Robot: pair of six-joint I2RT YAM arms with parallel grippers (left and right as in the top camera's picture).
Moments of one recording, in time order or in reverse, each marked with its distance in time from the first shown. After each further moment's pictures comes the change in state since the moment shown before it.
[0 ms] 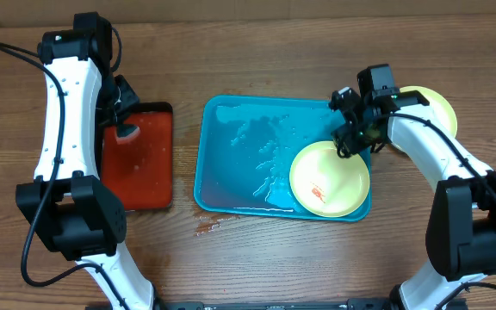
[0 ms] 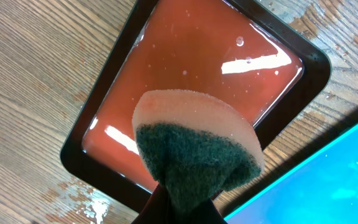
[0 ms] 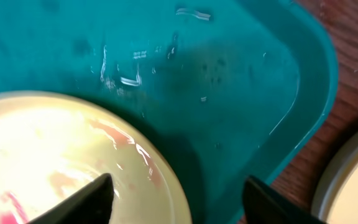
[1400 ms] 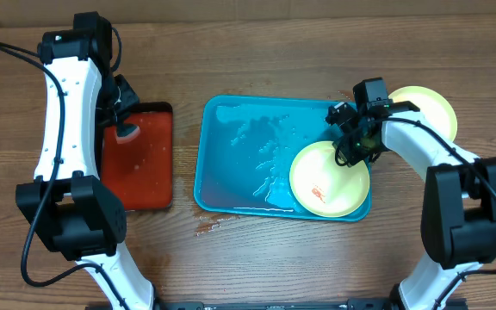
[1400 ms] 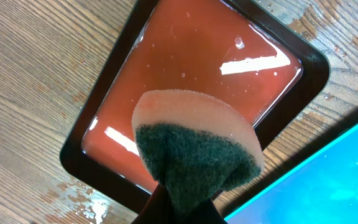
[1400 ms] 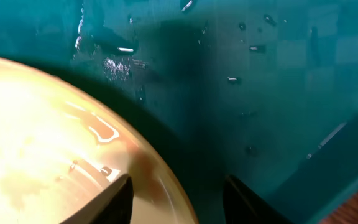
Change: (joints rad) left arm 0.000 0.000 0.000 0.003 0.000 0.000; right arm -0.003 0.068 -0.069 0.077 -0.009 -0.044
